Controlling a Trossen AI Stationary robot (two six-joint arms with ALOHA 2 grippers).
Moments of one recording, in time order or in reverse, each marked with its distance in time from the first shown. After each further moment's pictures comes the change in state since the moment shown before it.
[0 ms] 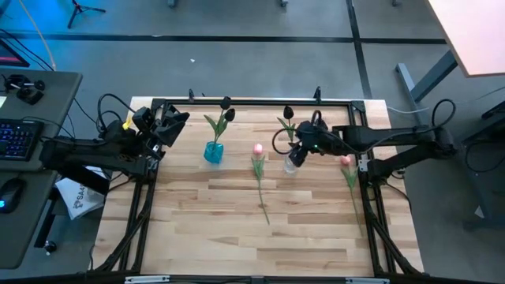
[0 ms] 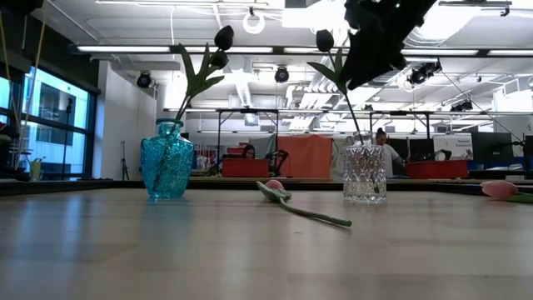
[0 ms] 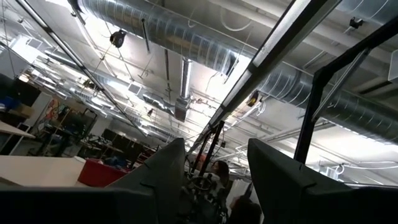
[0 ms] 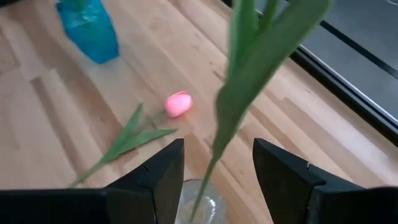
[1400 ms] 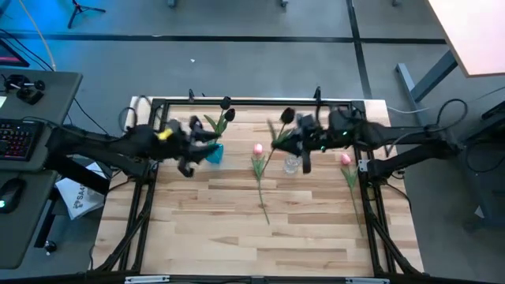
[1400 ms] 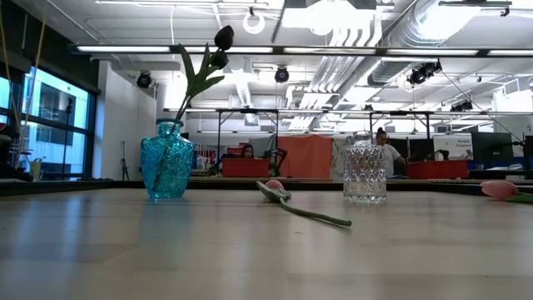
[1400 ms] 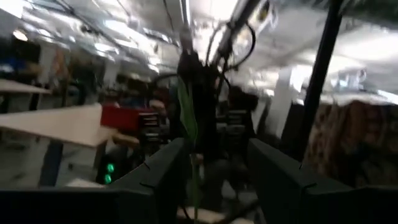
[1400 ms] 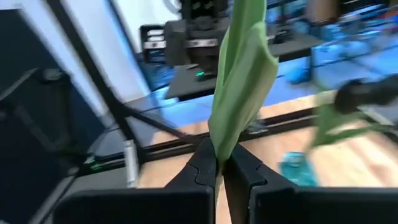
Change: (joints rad) left arm -0.149 0.256 0.198 -0.264 -0.035 0.193; right arm 0.054 -0.055 0.111 0.560 -0.493 -0.166
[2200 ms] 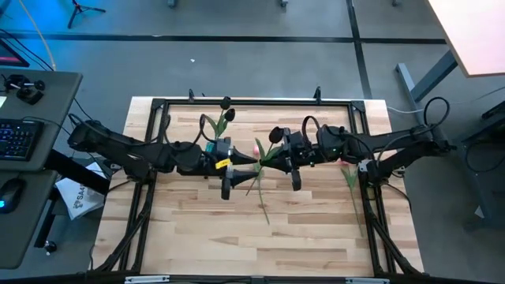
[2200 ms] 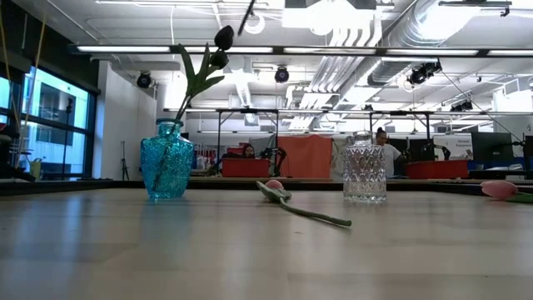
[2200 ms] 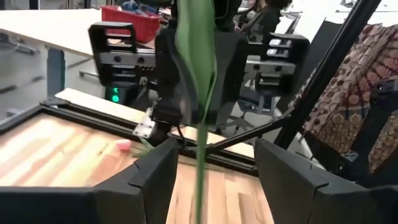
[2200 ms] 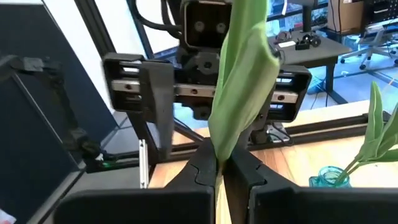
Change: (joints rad) left arm -0.130 0.415 0.413 -0.407 -0.118 -0.136; right arm 0.124 0.116 0.000 0.161 0.059 -0.031
